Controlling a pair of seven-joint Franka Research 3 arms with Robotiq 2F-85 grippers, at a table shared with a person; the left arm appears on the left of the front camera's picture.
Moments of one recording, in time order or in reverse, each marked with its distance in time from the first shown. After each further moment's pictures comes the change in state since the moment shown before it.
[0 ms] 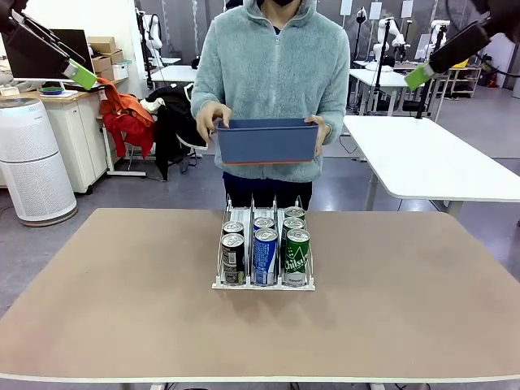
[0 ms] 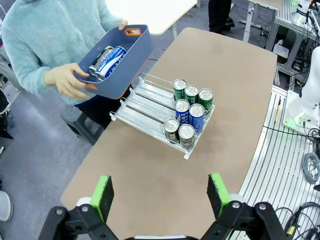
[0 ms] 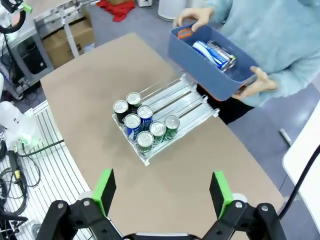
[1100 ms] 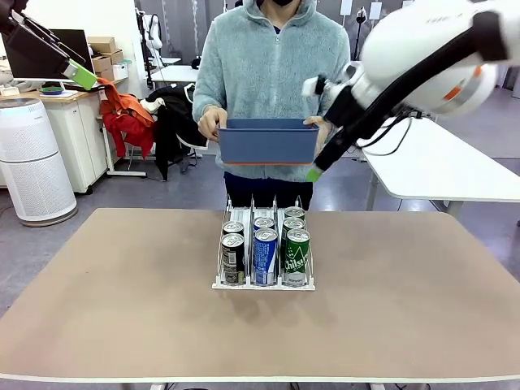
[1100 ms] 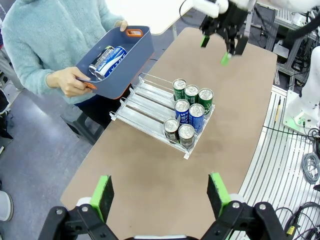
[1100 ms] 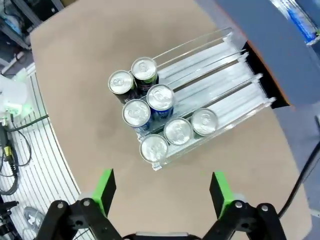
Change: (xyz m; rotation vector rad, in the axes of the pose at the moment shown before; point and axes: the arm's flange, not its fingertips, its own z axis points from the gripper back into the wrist) left arm 0.000 0.000 0.000 0.000 0.000 0.000; right arm 0.008 -0.009 -0.244 0.172 0.295 0.065
